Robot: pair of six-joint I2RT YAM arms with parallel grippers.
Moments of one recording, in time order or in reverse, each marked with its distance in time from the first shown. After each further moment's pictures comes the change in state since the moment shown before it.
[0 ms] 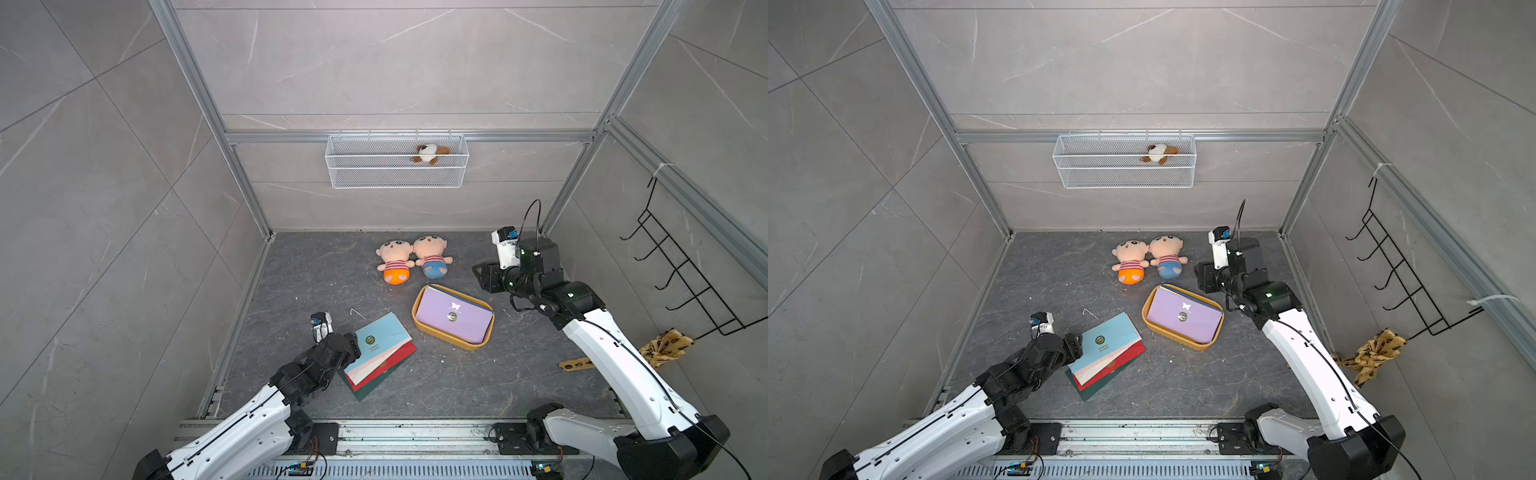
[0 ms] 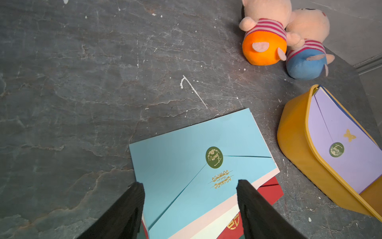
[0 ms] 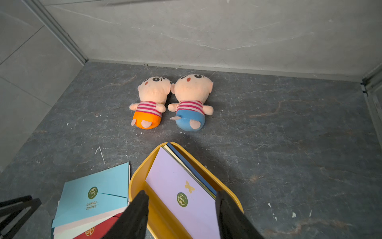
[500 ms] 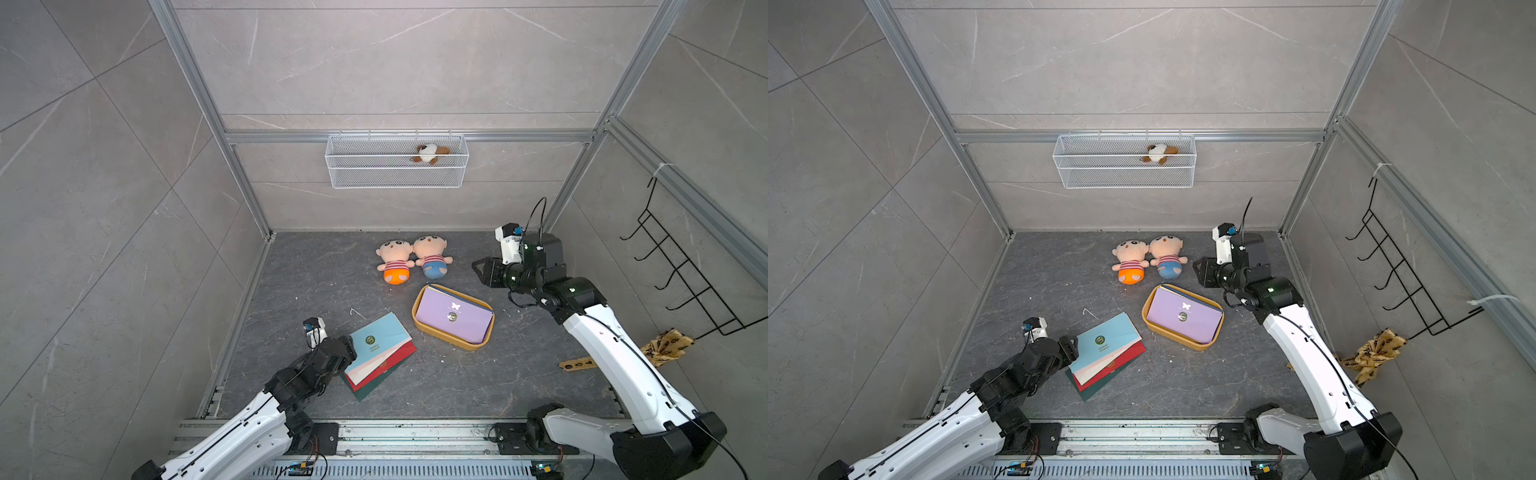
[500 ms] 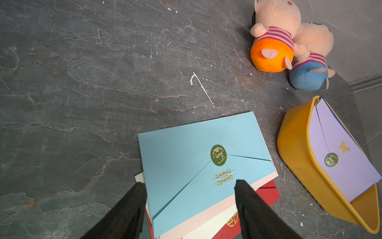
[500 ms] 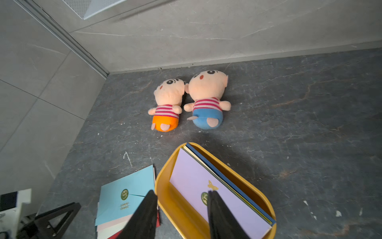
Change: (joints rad) left arm 0.000 -0.052 -0.018 -0.043 -0.003 -0.086; right arm -0.029 0.060 0.096 -0.011 -0.164 0.129
